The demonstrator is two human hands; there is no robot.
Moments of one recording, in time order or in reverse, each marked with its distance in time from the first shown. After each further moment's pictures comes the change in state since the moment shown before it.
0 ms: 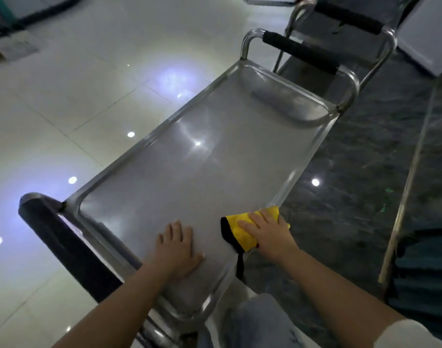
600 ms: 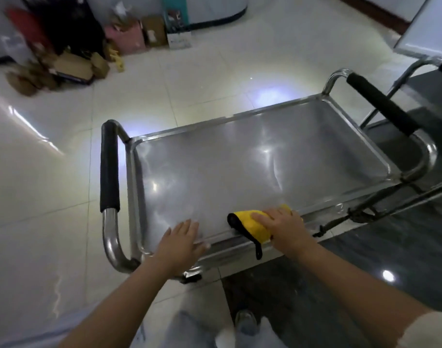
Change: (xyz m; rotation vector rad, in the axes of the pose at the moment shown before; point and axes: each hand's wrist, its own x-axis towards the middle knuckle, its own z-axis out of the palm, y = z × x) left_hand -0.079 0.166 0.008 -0.416 0.240 -0.401; right_hand -0.001 0.132 -0.064 -0.145 0.281 -0.632
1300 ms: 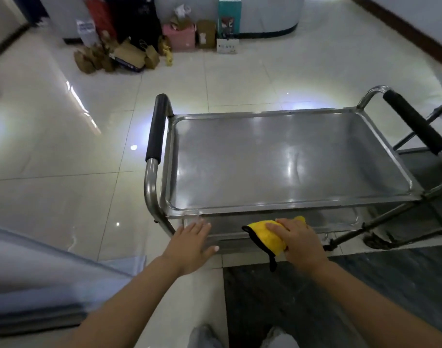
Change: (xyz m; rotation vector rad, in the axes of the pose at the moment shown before) left_hand -0.101 0.021 0.069 -0.110 0.129 -0.051; right_hand -0.080 -0.026 0.020 0.063 -0.064 -0.046
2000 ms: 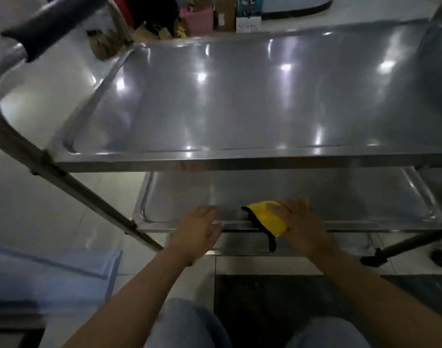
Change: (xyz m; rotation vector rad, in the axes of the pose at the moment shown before) left_hand 0.233 0.026 0.252 -0.109 0.435 0.029; right_hand 0.138 0.154 0.279 0.031 0.042 -0.119
